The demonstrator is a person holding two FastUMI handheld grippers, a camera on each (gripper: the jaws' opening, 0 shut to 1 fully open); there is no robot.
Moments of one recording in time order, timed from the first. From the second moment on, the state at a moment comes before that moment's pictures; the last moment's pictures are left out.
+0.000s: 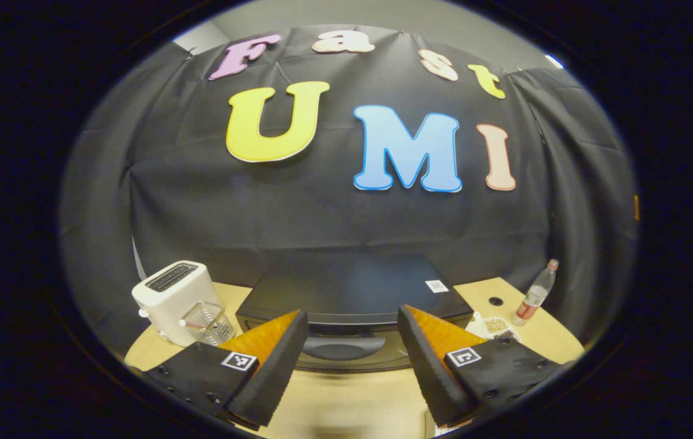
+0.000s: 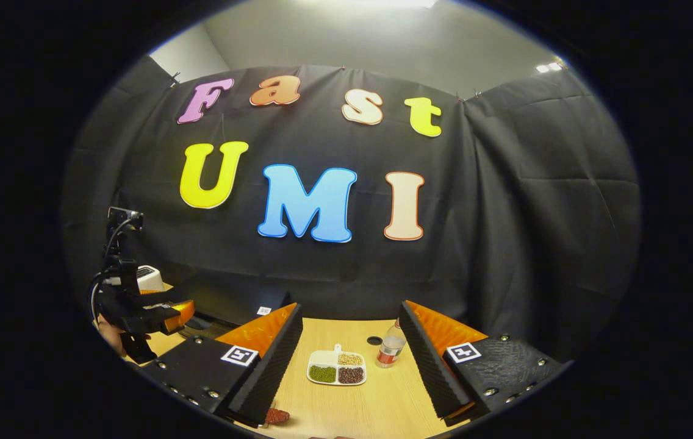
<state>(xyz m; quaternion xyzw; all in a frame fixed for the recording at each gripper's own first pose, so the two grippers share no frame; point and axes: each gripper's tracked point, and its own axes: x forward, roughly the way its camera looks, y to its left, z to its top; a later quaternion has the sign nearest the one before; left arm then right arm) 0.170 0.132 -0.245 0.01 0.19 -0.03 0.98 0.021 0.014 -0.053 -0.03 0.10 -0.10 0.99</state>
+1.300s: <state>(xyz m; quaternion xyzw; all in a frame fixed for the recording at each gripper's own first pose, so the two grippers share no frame) 0.189 0.145 -0.319 0.03 0.25 -0.02 0.97 0.030 0.025 -0.075 -0.02 0.12 -0.10 0.99</state>
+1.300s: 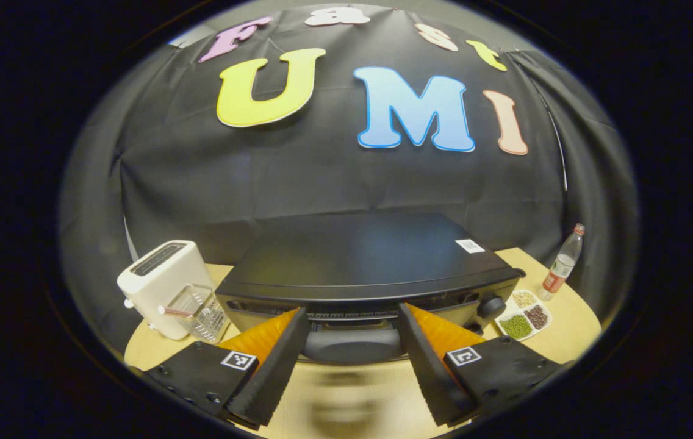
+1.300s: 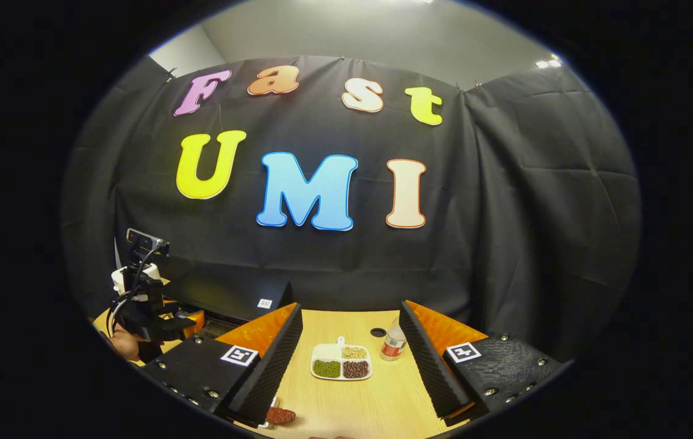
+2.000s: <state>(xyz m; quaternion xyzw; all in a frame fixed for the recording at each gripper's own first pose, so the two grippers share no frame) 0.140 0.143 -0.336 0.03 0.26 -0.02 0.97 0.012 0.022 -0.076 -0.03 0.12 -0.10 0.99</state>
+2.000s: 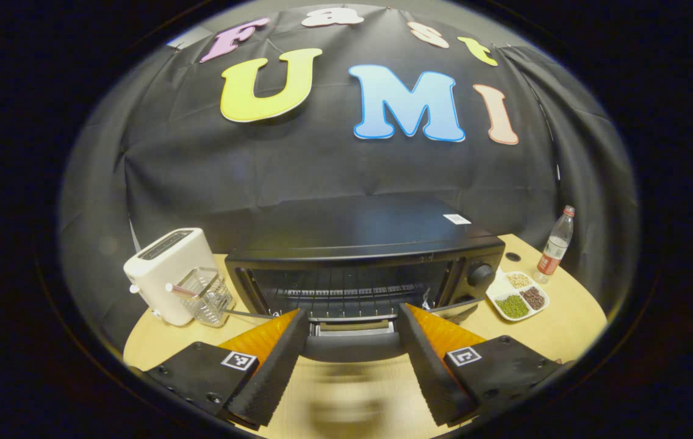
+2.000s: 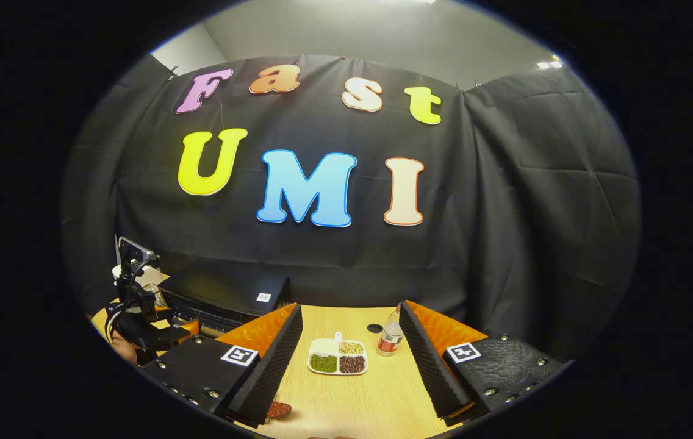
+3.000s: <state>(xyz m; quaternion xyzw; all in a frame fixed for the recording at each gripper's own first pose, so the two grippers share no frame) 0.082 0.142 -0.381 0.05 0.30 -0.03 0.95 0.003 0.039 -0.081 -0.04 0.13 -0.08 0.99</state>
